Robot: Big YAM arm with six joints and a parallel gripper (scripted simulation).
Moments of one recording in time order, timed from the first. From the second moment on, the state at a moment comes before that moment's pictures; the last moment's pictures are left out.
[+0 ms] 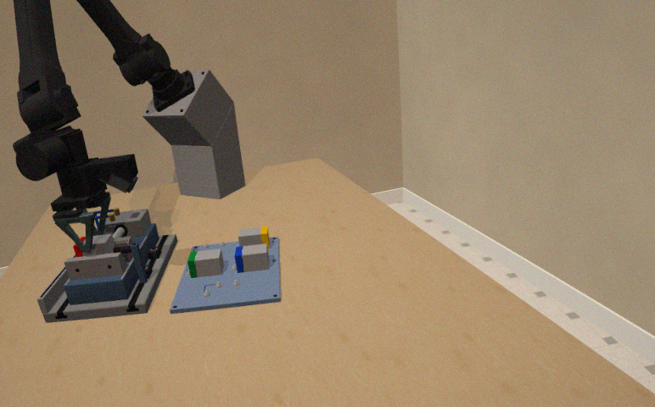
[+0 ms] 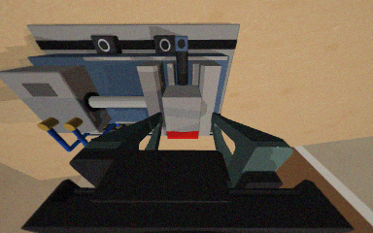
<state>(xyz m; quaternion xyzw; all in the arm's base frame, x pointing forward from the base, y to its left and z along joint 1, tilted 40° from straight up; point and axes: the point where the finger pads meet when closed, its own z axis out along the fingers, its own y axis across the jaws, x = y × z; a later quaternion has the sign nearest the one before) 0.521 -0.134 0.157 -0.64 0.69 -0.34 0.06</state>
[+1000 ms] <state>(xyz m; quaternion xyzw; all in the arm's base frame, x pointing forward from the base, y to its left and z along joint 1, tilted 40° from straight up) 0.514 -0.129 0.159 -0.64 0.69 -0.33 0.05</state>
